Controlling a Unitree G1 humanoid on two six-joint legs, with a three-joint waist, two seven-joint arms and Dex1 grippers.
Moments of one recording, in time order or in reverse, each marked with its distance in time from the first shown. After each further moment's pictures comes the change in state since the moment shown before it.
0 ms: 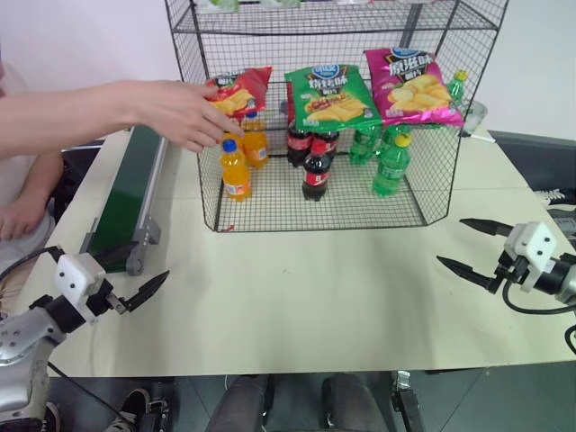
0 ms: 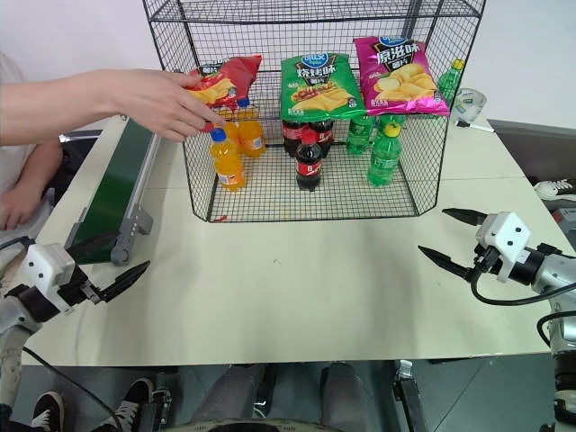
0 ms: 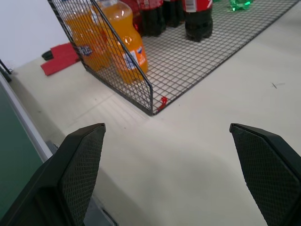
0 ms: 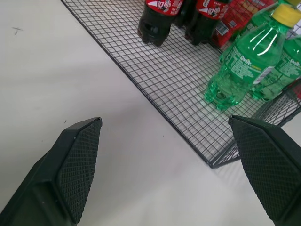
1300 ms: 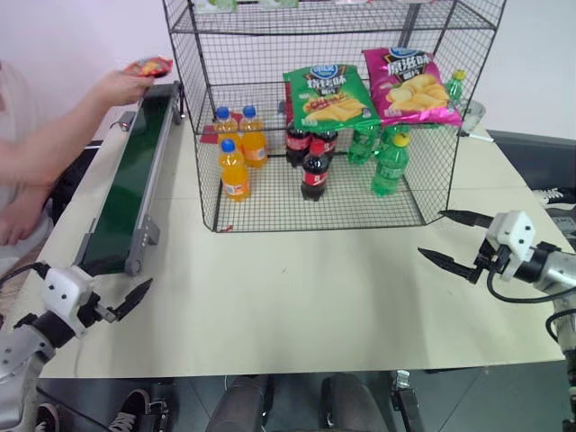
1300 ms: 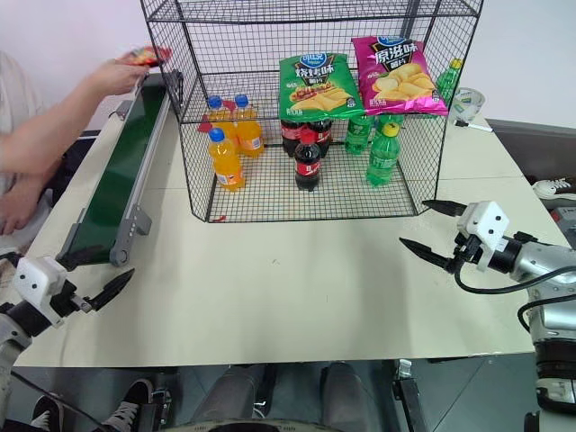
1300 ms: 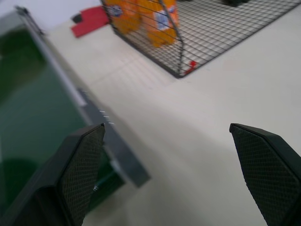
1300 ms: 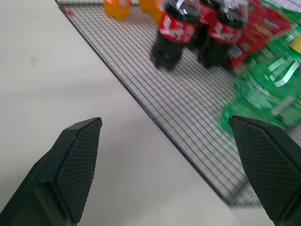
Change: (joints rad) left arm 0.075 0.000 0.047 0.021 0.045 -0.015 0.145; right arm -0.067 0.047 0.057 -0.094 0.023 0.102 -0.005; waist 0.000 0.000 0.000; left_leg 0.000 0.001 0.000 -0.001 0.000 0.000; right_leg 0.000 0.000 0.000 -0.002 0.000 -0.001
